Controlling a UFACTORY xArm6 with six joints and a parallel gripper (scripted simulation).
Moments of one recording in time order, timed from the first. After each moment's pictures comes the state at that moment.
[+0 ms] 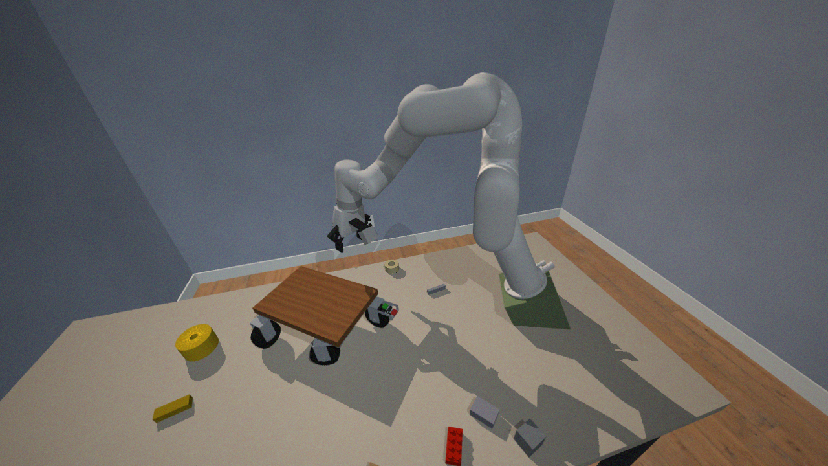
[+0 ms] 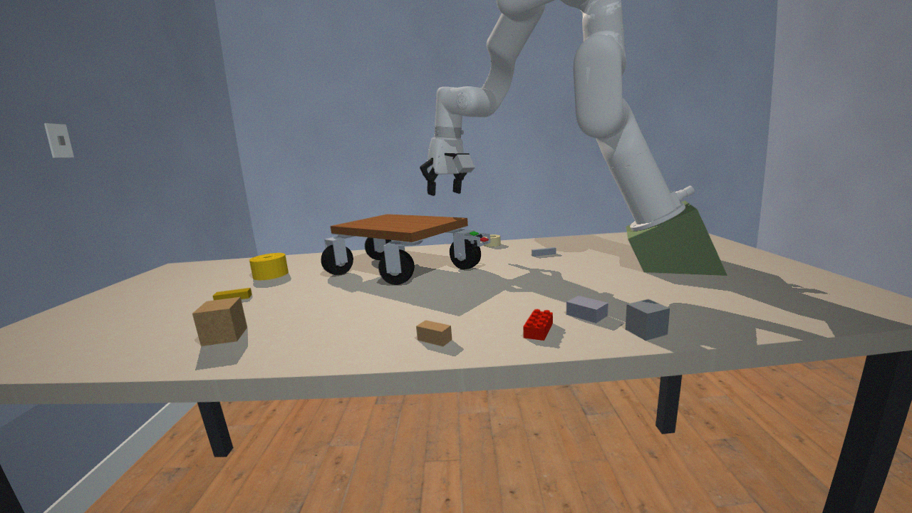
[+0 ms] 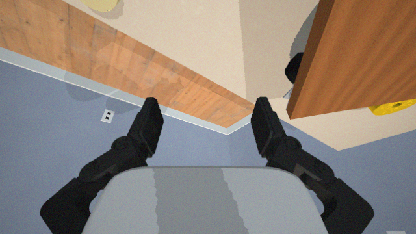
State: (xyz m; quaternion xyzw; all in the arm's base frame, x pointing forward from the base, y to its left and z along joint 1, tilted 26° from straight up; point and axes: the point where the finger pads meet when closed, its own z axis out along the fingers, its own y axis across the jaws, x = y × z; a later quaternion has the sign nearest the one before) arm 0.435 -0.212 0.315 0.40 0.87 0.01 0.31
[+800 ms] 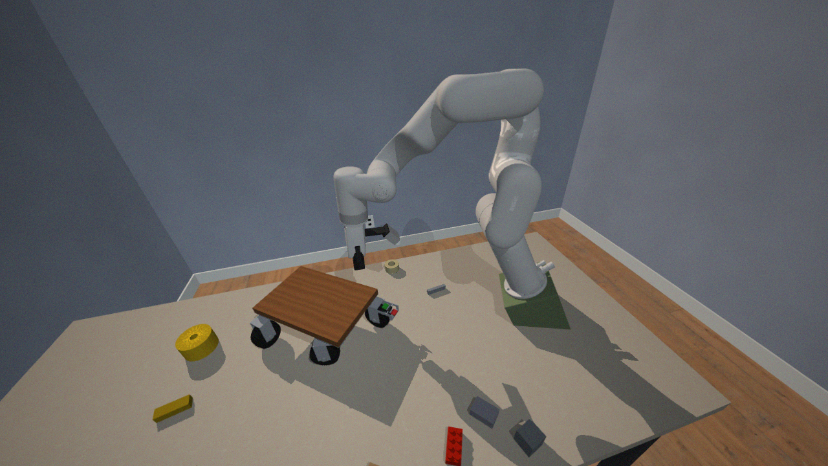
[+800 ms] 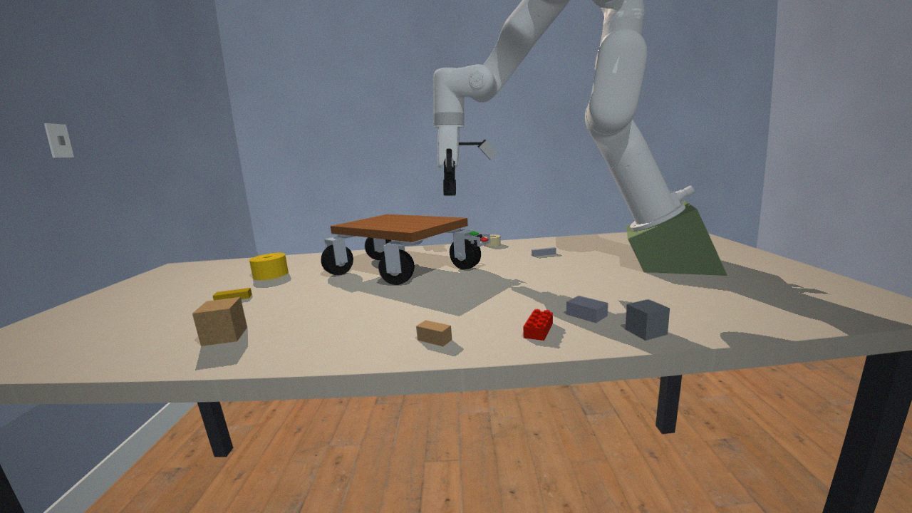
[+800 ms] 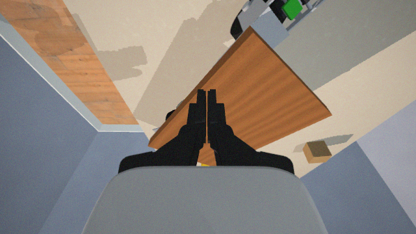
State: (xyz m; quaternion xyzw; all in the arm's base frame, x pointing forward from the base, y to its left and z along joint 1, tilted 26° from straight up) arm 0.404 -0.071 0.299 -0.04 0.97 -0.08 0.24
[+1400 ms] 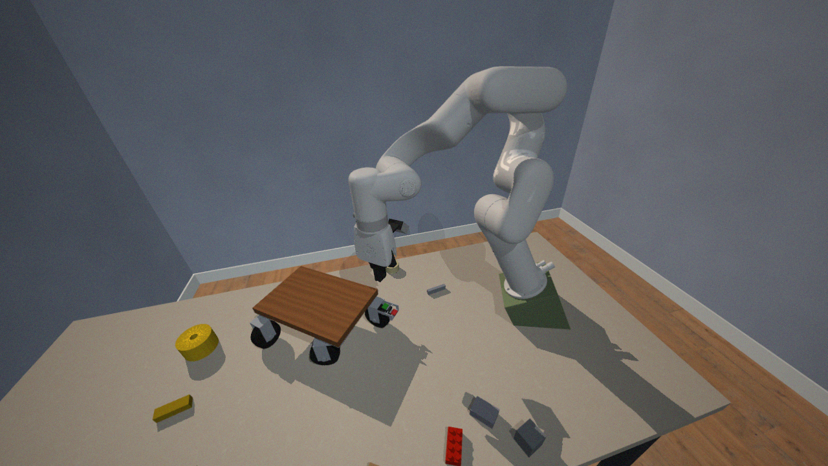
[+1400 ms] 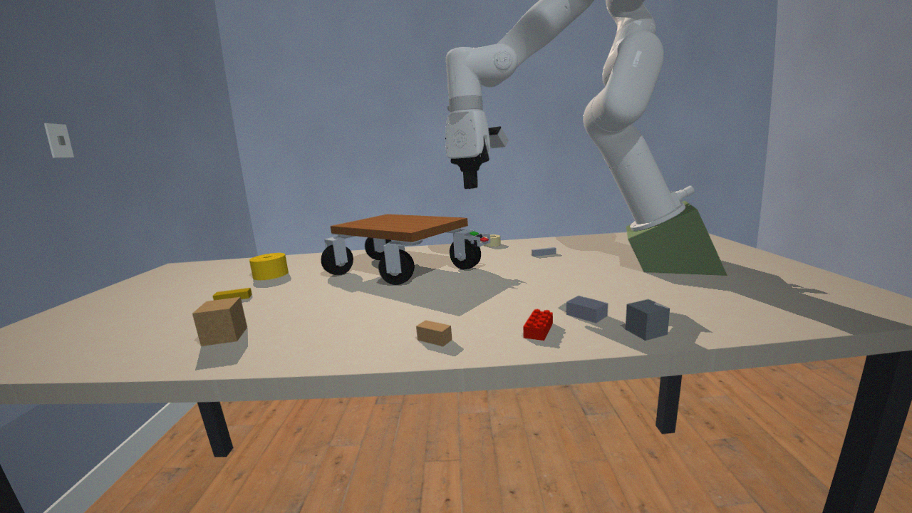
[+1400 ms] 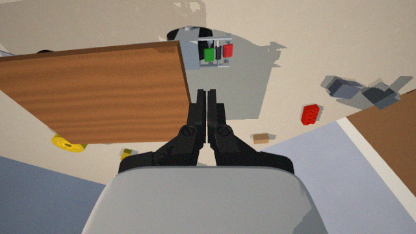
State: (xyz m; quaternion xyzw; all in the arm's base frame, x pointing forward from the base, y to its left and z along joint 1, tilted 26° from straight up) arm 0.344 0.012 0.283 -0.44 0.87 -0.16 0.16
